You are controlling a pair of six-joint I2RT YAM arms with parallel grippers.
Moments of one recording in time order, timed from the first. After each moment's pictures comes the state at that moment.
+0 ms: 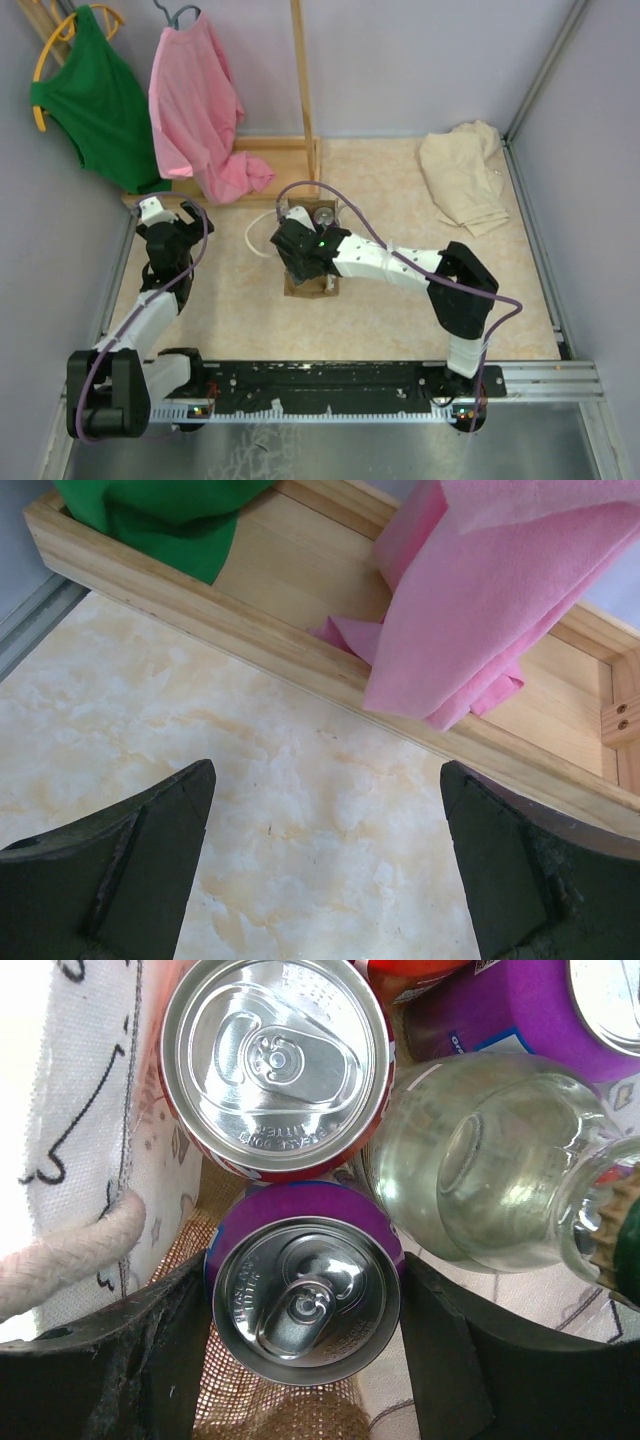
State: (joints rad) left arm -0.01 1.06 0.42 0.47 -0.27 -0.37; right arm 1.05 1.82 1.40 -0.64 0.38 0.43
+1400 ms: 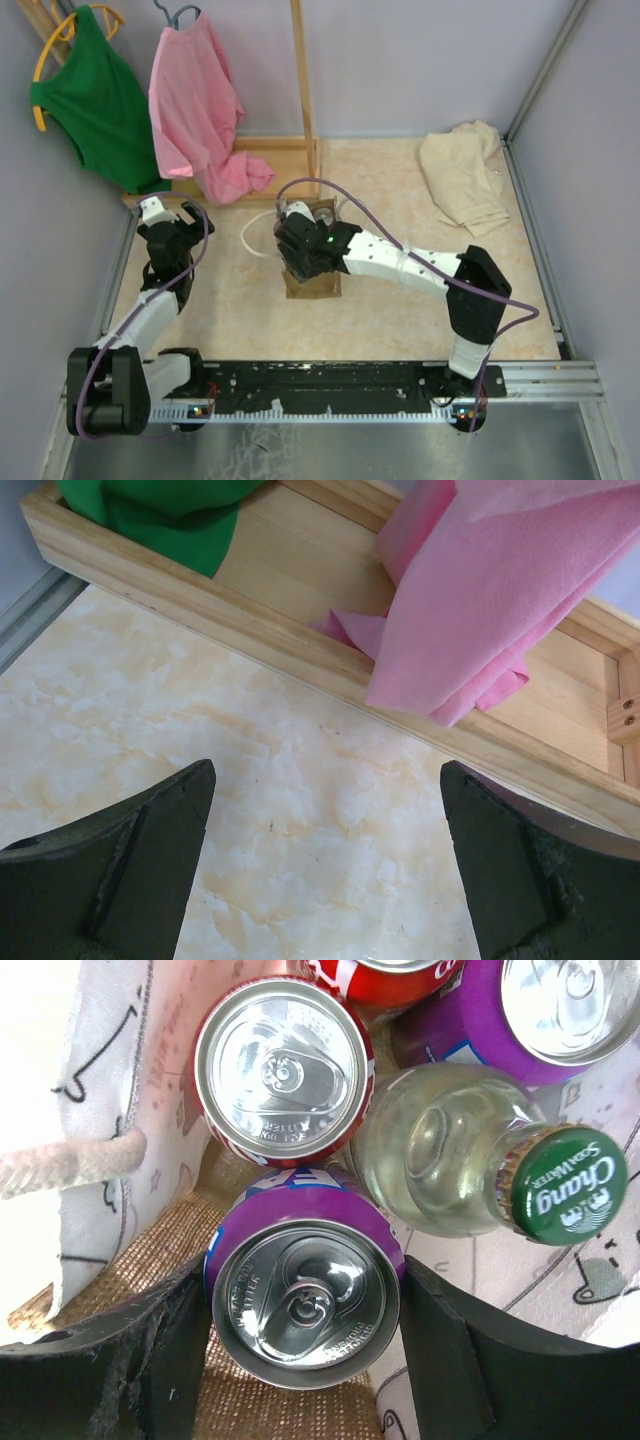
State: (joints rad) left arm -0.01 1.07 0.42 0.47 -0.27 -0.37; right arm 1.05 1.74 1.42 -0.70 0.36 0.36
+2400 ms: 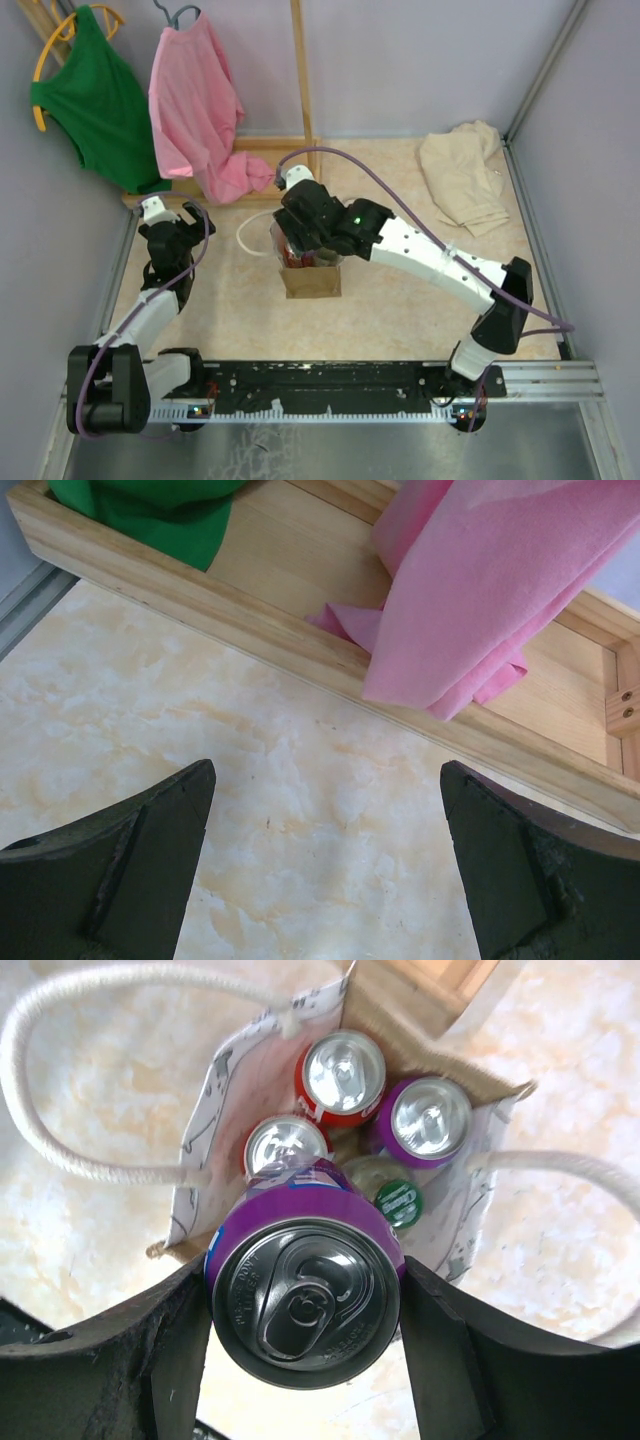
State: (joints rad) left arm -0.01 1.08 0.42 0.47 -0.25 -0.37; right arm 1.05 1.63 1.64 -0.80 0.37 0.25
